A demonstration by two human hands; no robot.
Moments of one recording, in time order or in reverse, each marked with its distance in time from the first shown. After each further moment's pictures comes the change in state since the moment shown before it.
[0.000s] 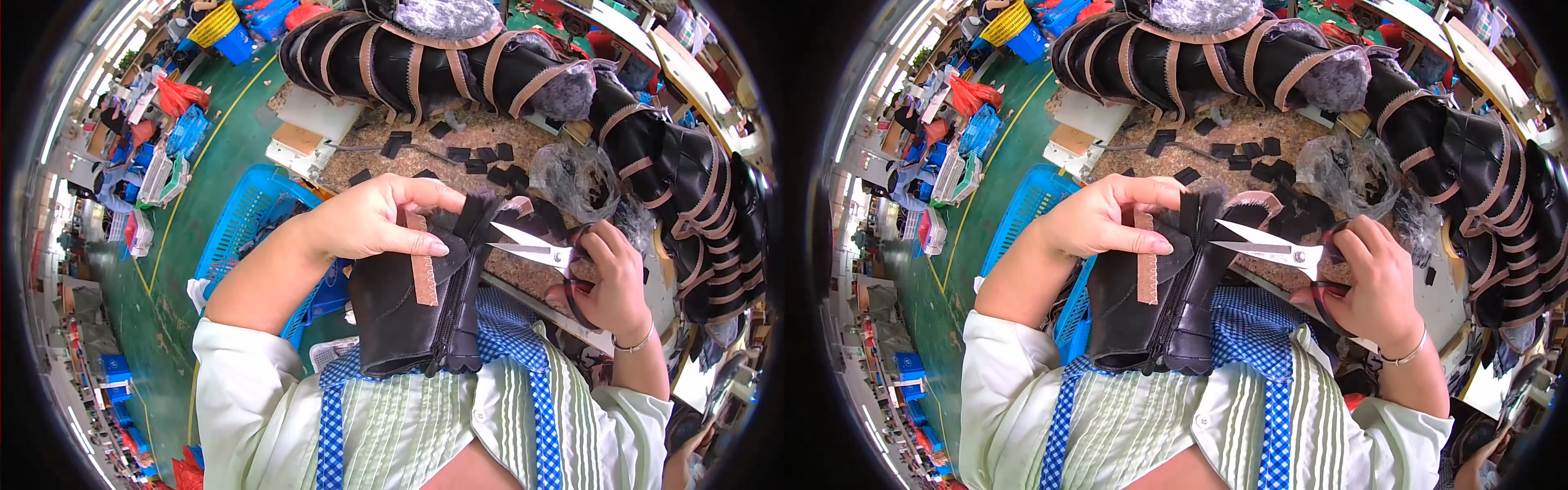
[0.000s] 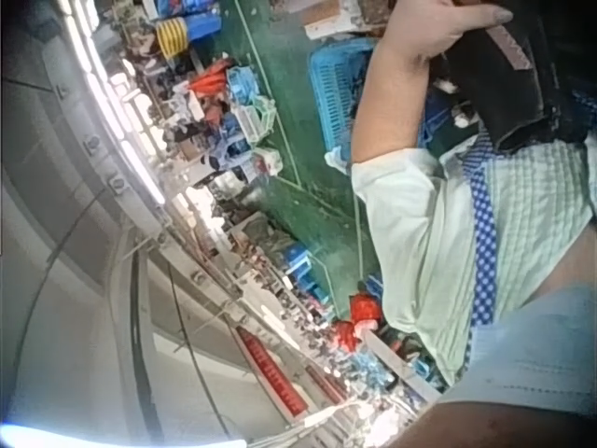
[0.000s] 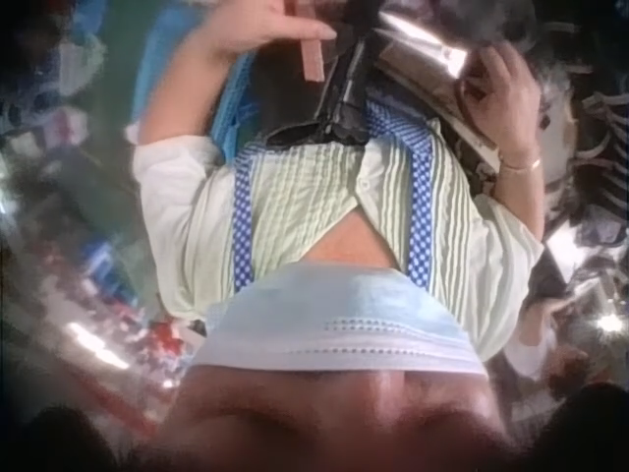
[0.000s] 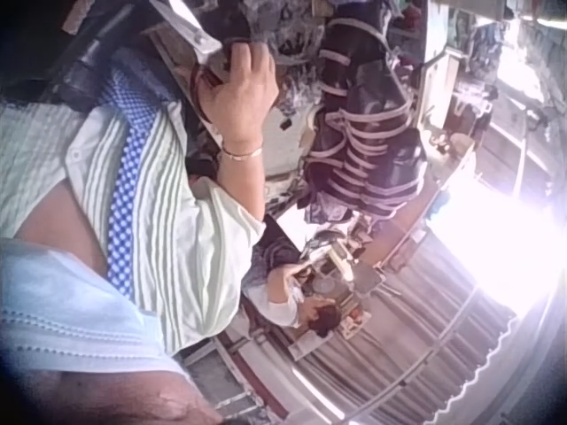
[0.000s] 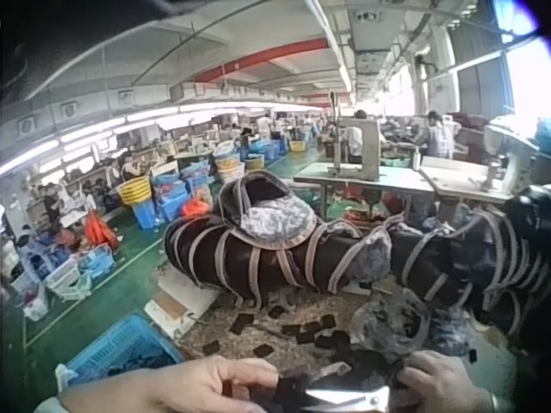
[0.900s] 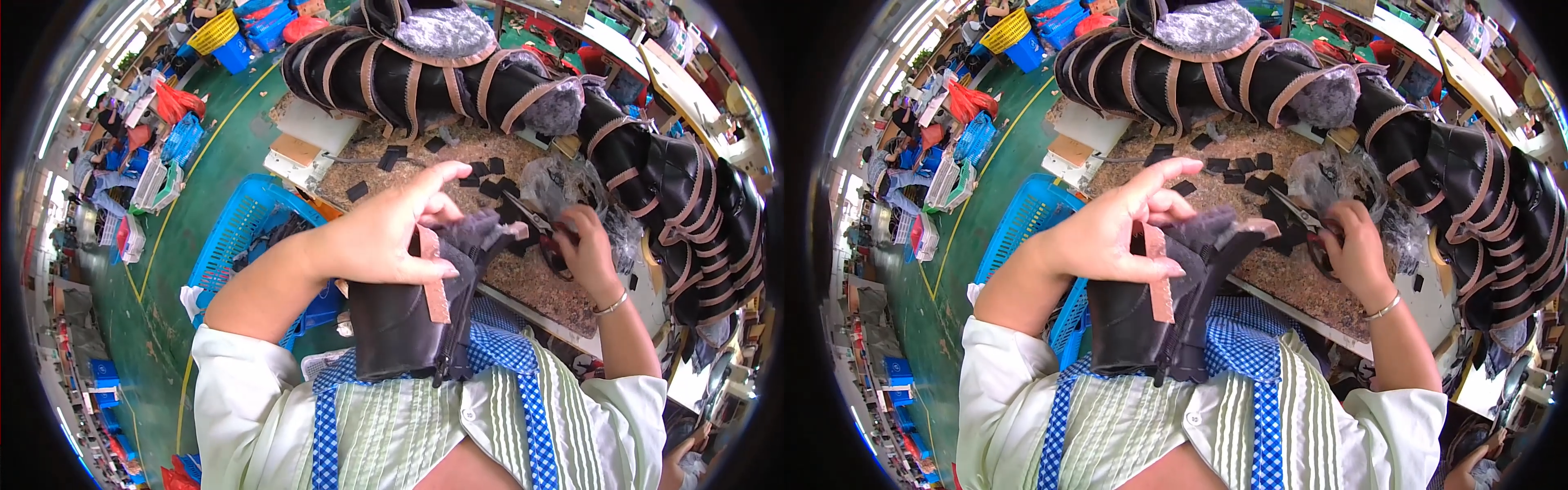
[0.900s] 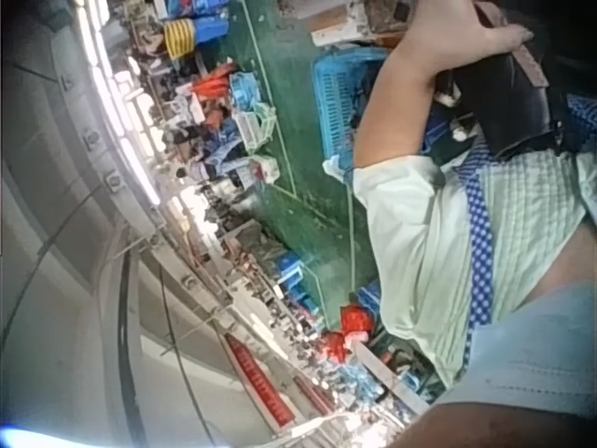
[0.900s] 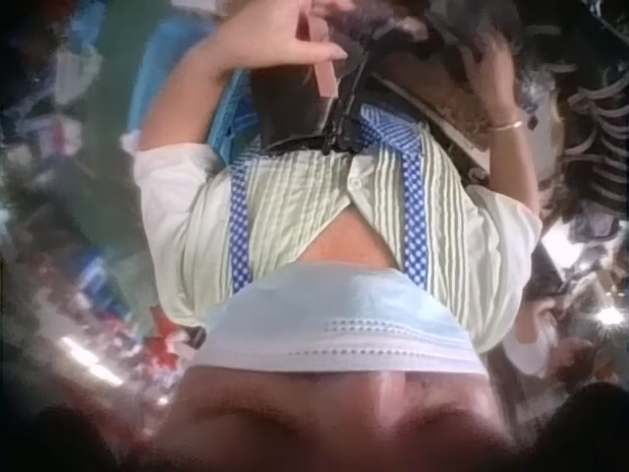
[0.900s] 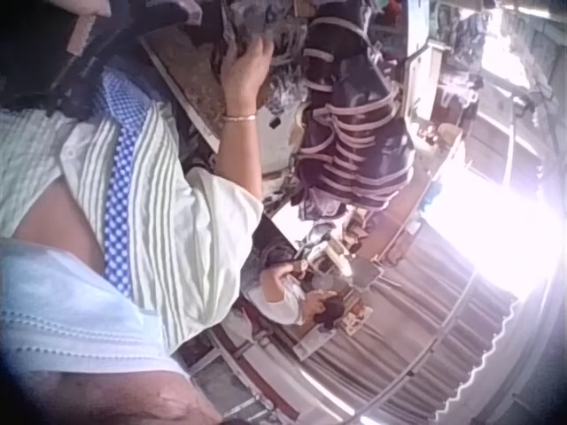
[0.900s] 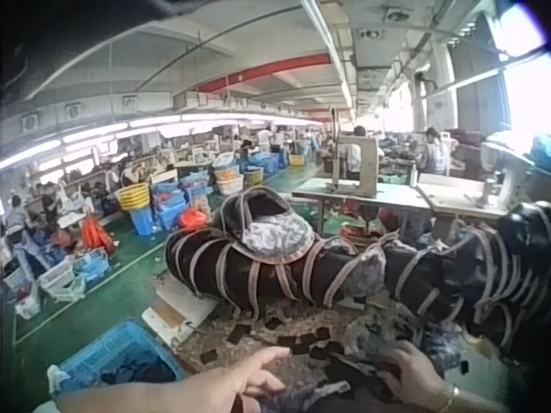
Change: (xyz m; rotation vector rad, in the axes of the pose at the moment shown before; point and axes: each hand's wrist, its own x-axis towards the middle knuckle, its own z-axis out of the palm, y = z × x) left_hand 0.002 0.025 0.021 0.420 0.100 0.078; right_hand -0.010 0.064 0.055 0.111 0.089 0.262
